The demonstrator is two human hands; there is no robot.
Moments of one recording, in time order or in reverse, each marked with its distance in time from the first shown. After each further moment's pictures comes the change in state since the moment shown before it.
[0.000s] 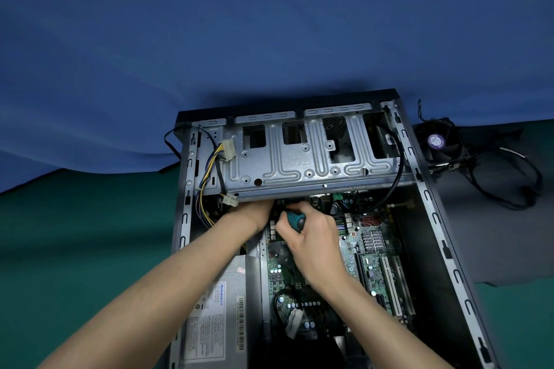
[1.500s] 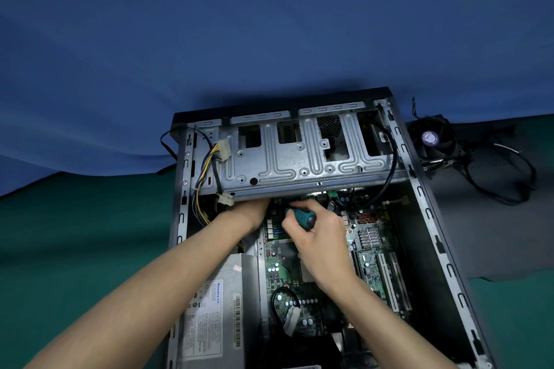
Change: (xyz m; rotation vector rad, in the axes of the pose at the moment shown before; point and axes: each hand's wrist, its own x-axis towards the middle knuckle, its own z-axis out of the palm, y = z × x) left_hand 0.004 -0.003 0.004 -0.100 0.008 -0.068; right_hand -0.005 0.004 -0.014 0.173 0.025 0.063
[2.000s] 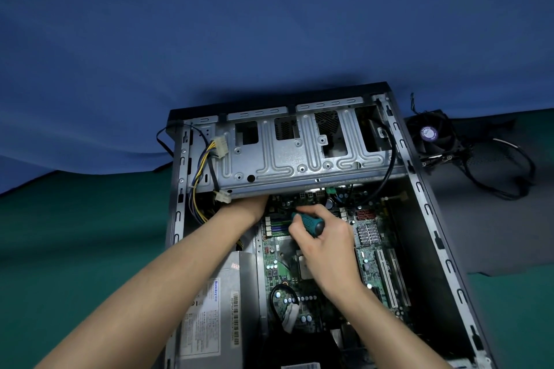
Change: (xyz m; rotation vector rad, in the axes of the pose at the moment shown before) left_hand 0.010 0.000 0.005 -0.041 0.040 -0.016; right_hand -0.012 0.011 -0.006 0.048 0.012 0.083
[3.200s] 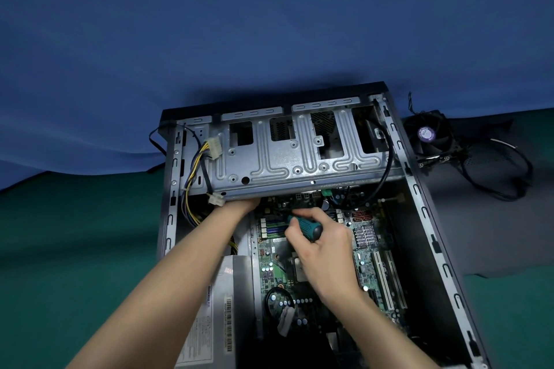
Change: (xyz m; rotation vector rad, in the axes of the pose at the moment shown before) left_hand 0.023 -0.003 -0.004 0.153 -0.198 -0.172; right_hand -0.002 0.001 -0.003 0.021 -0.019 0.034
